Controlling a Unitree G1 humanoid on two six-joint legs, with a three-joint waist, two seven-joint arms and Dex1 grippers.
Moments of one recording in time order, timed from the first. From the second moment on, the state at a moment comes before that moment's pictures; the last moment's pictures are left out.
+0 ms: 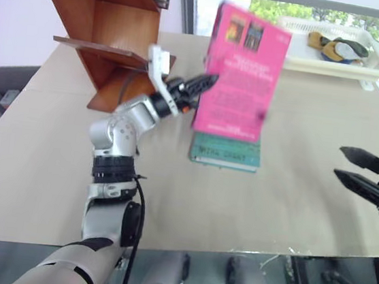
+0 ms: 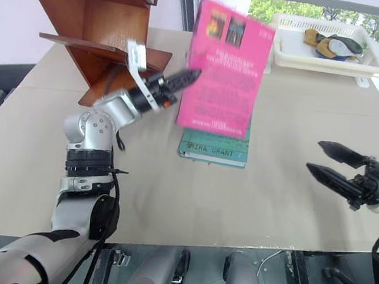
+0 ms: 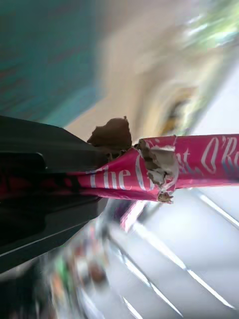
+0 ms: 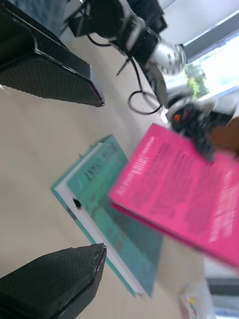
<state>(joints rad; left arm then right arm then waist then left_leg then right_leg) -0.81 0.20 0.25 0.05 -0.50 0.64 -0.71 -0.03 -0.85 -0.56 -0.17 0.98 0.66 1.17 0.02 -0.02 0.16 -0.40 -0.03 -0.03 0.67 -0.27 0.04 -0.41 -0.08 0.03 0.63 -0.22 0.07</state>
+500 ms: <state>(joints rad) -0.94 0.74 -0.17 0.07 0.33 -0.31 -0.72 -0.12 -0.90 -0.58 0.02 1.08 0.75 1.34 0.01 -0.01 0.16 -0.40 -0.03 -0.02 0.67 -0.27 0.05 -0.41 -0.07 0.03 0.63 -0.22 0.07</state>
